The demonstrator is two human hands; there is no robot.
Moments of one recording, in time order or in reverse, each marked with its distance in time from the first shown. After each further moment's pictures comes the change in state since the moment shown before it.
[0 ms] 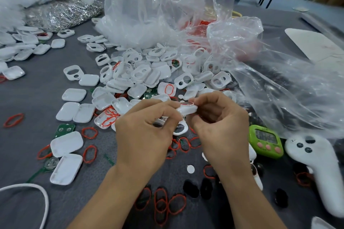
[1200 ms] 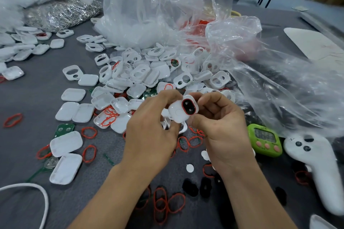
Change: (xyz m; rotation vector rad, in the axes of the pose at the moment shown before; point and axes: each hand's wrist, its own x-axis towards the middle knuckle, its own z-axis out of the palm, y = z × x) left_hand -0.002 -0.006 0.008 0.151 -0.133 0.042; right_hand 0.007 0.003 0.001 0.510 -0.081 0.167
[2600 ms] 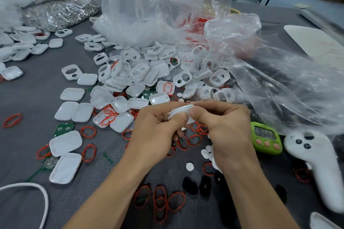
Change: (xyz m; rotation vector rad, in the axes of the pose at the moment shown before) left_hand 0.004 -0.004 0.005 -0.683 -0.310 -0.448; right_hand -0.001 -0.005 -0.006 -0.391 0.176 0.079
